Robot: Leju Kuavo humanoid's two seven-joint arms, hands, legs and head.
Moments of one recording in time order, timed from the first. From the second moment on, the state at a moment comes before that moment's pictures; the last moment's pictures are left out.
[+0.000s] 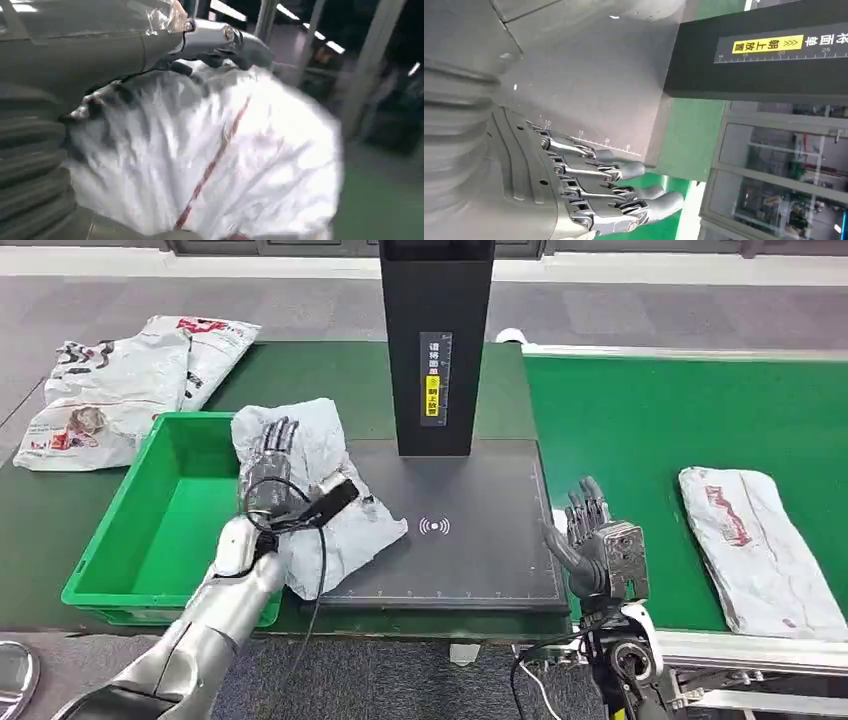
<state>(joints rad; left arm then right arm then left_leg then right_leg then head) -0.63 -0.07 -0.19 -0.66 -1.31 0.56 0.09 -0.13 0.08 0.04 -1.26 0.07 -0.05 -0.32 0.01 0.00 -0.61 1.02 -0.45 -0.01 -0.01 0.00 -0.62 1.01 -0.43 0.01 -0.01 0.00</state>
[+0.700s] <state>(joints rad) -0.73 -0.06 -0.28 -0.48 -1.40 0.24 -0.02 -0.15 0.08 0.04 -1.21 0.10 0.00 -0.34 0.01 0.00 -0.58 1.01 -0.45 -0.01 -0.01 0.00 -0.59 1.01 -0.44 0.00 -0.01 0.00</state>
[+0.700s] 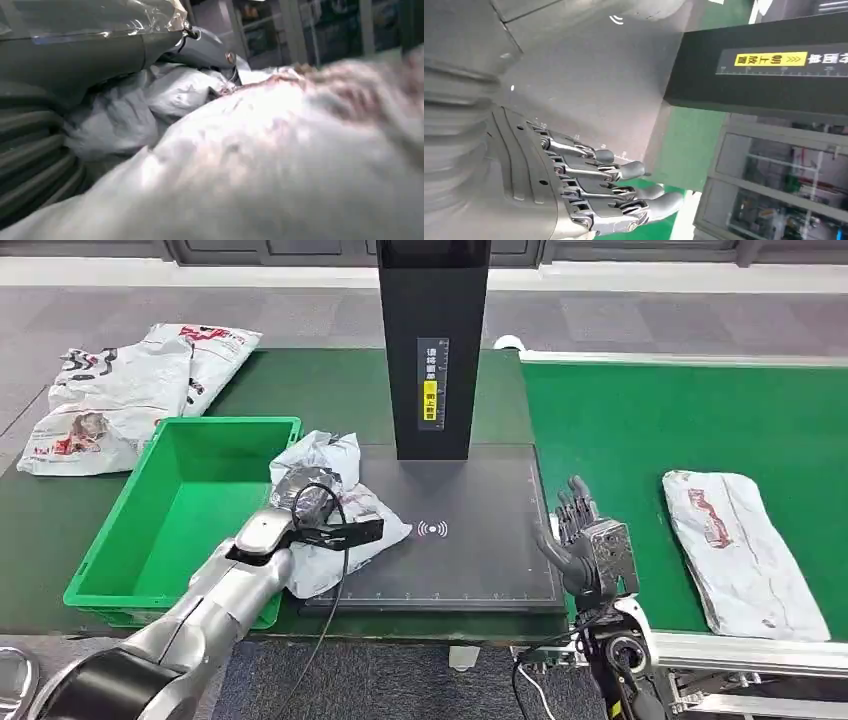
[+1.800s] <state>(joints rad) -0.55 -0.08 0.19 -1.09 -1.45 0.70 -0.06 -0.23 0.08 0.04 -1.13 0.03 -0.04 -0.37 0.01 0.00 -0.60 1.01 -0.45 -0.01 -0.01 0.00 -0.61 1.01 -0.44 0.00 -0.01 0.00</state>
